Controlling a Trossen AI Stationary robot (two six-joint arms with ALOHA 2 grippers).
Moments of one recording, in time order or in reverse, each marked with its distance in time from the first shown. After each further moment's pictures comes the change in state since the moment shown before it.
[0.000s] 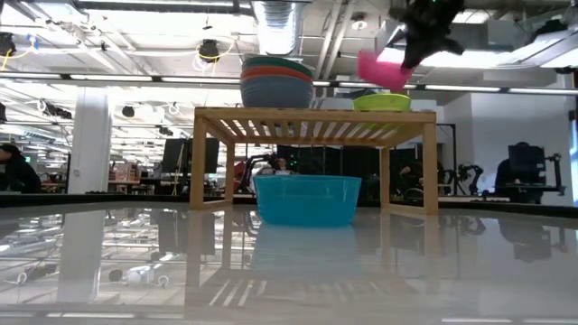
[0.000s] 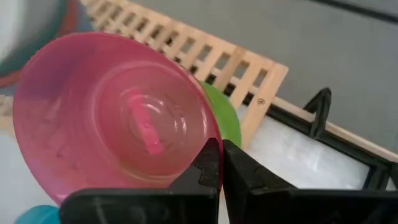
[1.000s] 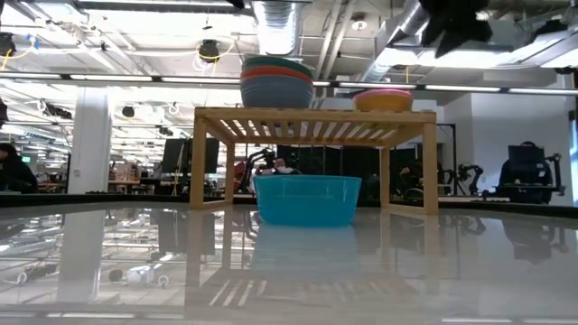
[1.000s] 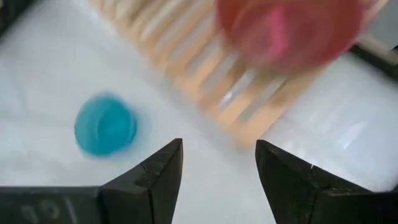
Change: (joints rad) left arm -0.157 0.002 -0.158 -0.004 -0.029 -0.143; right arm 0.353 -0.136 -0.087 -0.180 -0.048 0.166
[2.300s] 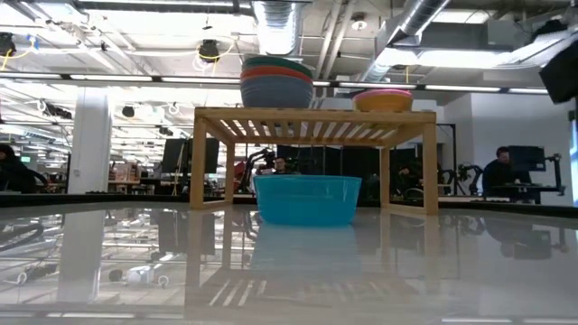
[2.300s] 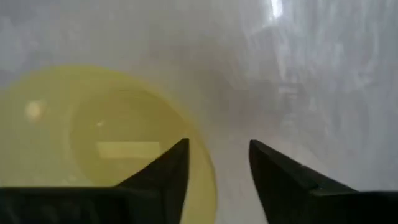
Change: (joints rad) left arm -0.593 0.001 -0.199 0.026 -0.382 -0.589; right arm 1.010 0.364 -0.556 0.465 -0.087 0.541
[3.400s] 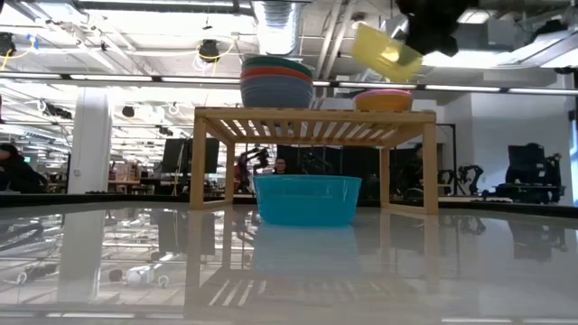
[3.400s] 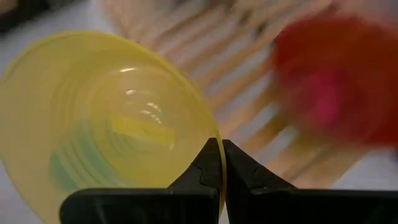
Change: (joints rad) left arm 0.014 0.101 0.000 0.033 0.121 0.070; right arm -0.906 -0.352 0.348 -0.084 0.251 -0.690
